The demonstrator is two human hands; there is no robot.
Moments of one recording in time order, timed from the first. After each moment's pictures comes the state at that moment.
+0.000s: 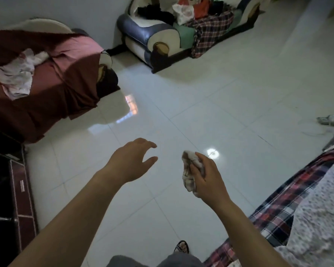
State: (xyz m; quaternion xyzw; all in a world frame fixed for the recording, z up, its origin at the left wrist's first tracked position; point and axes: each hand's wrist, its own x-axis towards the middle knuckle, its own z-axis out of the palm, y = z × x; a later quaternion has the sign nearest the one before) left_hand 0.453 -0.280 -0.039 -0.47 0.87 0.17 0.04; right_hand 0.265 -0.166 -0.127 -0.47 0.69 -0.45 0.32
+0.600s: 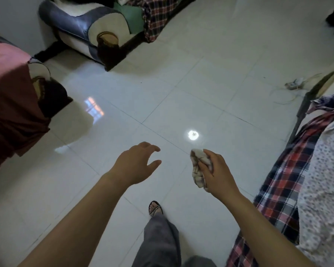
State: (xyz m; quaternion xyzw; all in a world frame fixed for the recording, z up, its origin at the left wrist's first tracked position) left_hand 0.294 -0.492 -0.104 -0.32 0.92 0.20 0.13; right_hand 0.130 -0.324 -0.187 -0.35 0.80 -0.40 0.27
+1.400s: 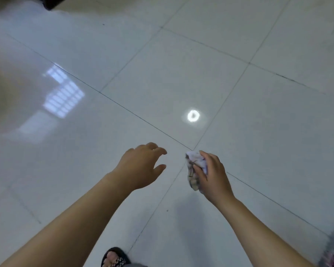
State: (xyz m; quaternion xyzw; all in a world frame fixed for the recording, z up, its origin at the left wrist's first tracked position) left_hand 0.095 -0.606 -0.696 -0.25 0.93 0.15 0.20; right_hand -0.032 -0.439 -0.800 -0.31 0.84 -0.36 0.27
